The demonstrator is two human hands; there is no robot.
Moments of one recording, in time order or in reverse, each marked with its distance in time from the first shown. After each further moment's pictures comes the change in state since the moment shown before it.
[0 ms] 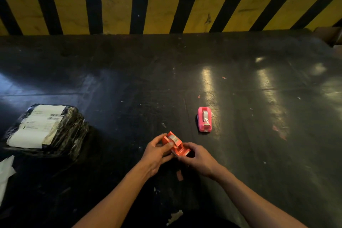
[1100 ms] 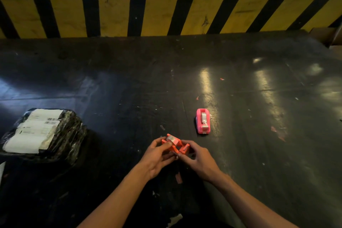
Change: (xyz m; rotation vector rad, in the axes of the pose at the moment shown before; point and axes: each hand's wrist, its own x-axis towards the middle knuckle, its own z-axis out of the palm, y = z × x) left_hand 0.003 0.004 0.006 -0.150 0.004 -0.139; right_hand -0.006 0.002 0.002 -0.044 0.169 -0.184
